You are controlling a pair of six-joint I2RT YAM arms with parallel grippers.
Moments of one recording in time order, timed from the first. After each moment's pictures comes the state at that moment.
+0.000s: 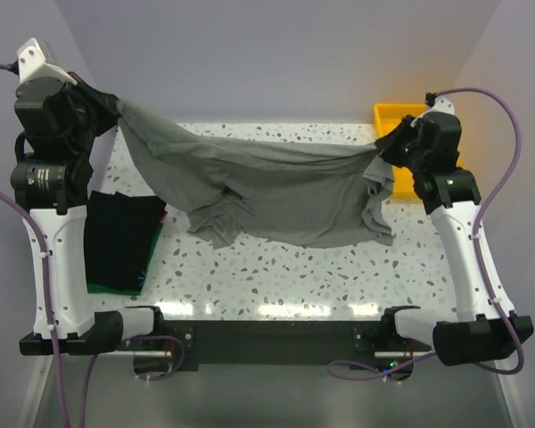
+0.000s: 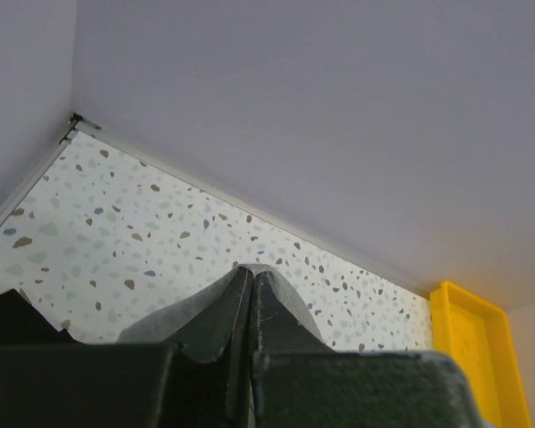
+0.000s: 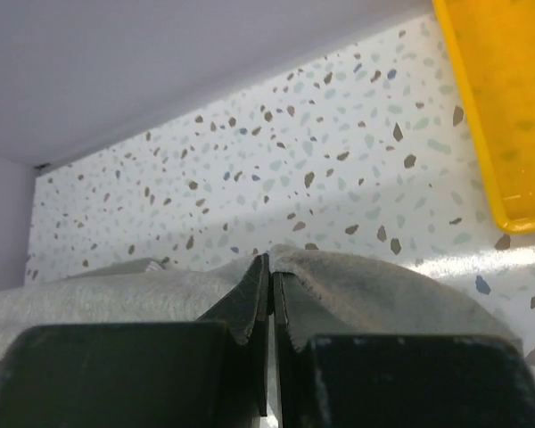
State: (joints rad) left arm 0.00 1.27 1.90 -0.80 -0.13 -0.54; right arm 0.11 1.22 1.36 -0.55 0.01 0.51
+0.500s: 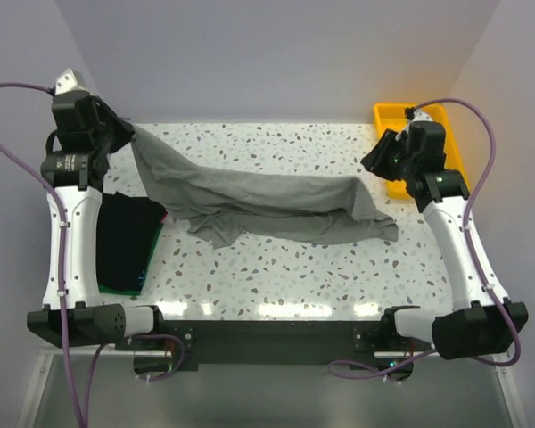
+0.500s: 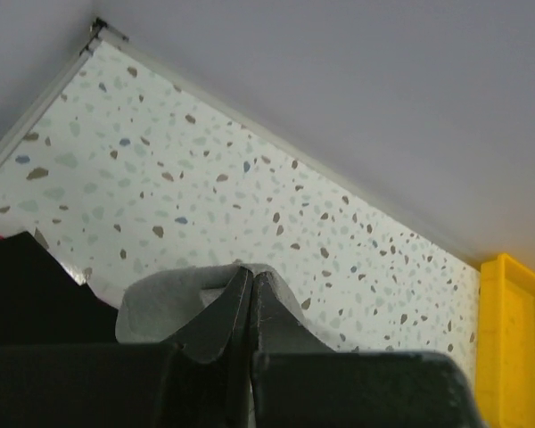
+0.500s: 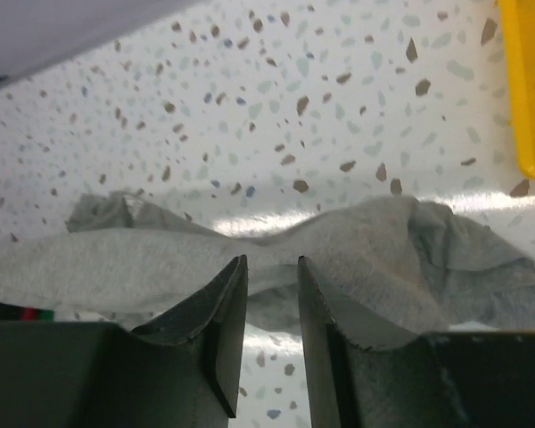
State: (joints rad) left arm 0.10 1.31 1.72 -0.74 -0.06 -0.55; right arm 0.10 1.22 1.38 -0.64 -0.09 0.46
